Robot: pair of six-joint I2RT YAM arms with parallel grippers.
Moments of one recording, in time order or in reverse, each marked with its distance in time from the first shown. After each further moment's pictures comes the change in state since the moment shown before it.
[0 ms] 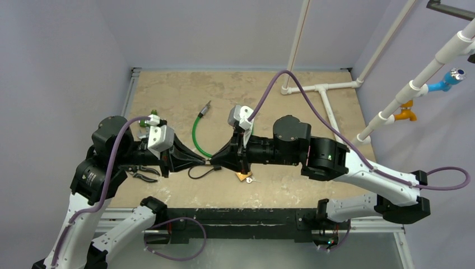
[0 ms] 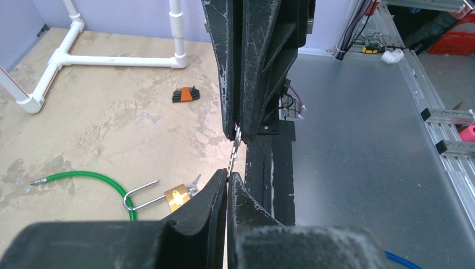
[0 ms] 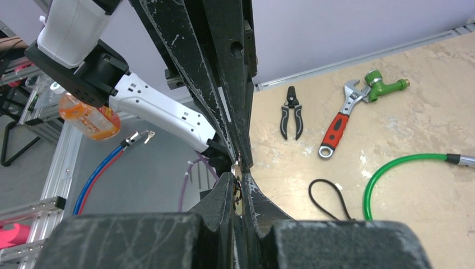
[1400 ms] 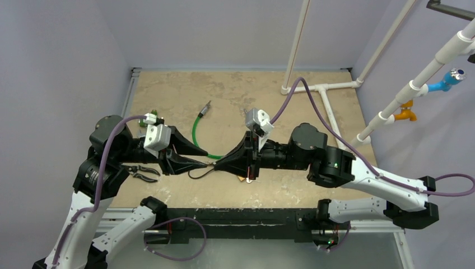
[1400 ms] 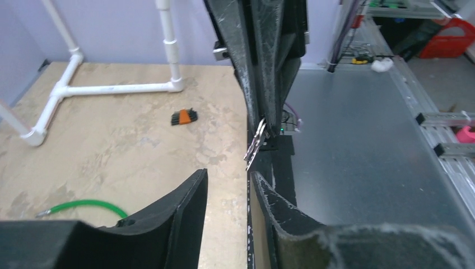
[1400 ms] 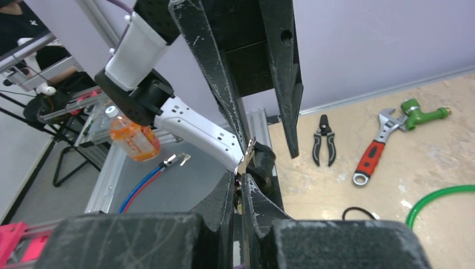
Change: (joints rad) left arm 0.002 -0.010 -0.026 0.124 0.020 -0.040; right arm -0.006 -0.135 -0.197 0.229 -0.064 0.103
